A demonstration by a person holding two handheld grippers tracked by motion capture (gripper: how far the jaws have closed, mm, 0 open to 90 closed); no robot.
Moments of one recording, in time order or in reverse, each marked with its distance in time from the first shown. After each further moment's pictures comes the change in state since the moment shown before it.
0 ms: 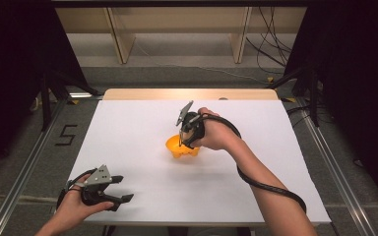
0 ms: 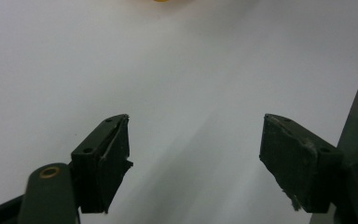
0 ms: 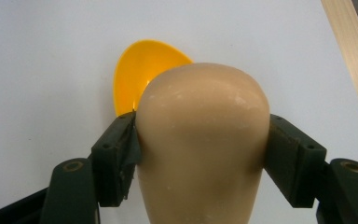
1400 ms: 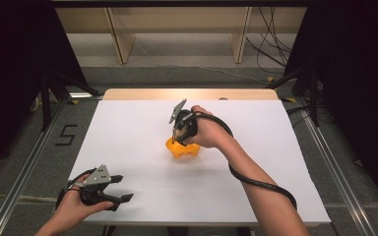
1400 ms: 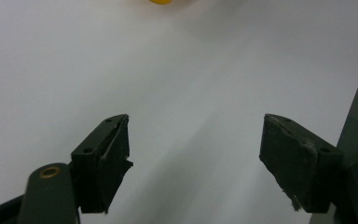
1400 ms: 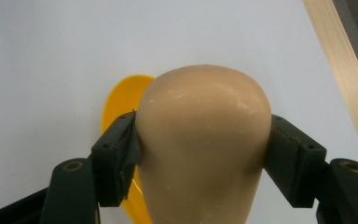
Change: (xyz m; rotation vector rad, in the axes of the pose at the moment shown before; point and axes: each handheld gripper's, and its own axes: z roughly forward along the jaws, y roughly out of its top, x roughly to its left) left arm 0.000 0.001 -0.001 -0.025 -0.003 0.006; right arm -0.002 0.017 0.013 -0.042 -0.017 -0.009
